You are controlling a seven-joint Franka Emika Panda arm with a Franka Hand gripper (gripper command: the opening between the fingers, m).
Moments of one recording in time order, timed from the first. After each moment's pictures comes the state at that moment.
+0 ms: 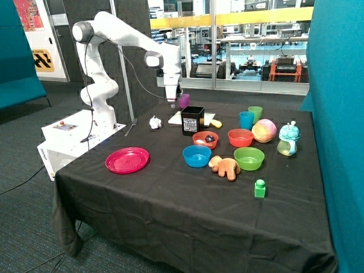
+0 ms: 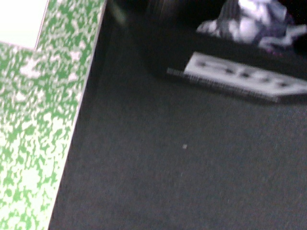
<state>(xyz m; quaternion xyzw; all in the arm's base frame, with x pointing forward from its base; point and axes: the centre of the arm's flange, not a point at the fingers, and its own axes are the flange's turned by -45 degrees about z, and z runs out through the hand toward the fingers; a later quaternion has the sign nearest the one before) 0.496 0.002 0.423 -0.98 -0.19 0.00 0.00</state>
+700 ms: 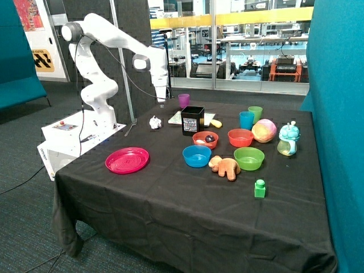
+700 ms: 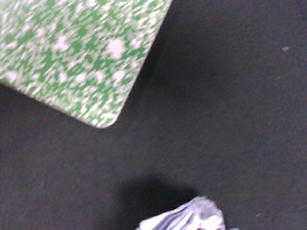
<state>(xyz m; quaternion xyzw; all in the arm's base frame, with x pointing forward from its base) 0.412 0.022 0.403 -0.96 -0.29 0.00 0.00</state>
